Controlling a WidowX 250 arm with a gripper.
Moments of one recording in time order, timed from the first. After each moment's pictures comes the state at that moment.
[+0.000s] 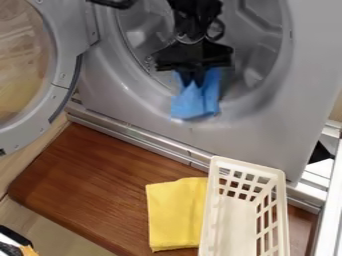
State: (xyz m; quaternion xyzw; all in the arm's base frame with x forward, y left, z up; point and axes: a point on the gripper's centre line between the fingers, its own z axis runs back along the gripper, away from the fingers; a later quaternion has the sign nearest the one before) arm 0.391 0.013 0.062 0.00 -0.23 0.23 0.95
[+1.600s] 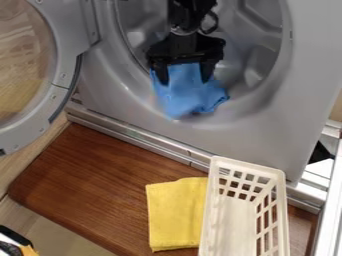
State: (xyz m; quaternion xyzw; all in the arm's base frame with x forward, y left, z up) arm 0.364 0.015 0.088 0.01 -0.22 0.27 0.94
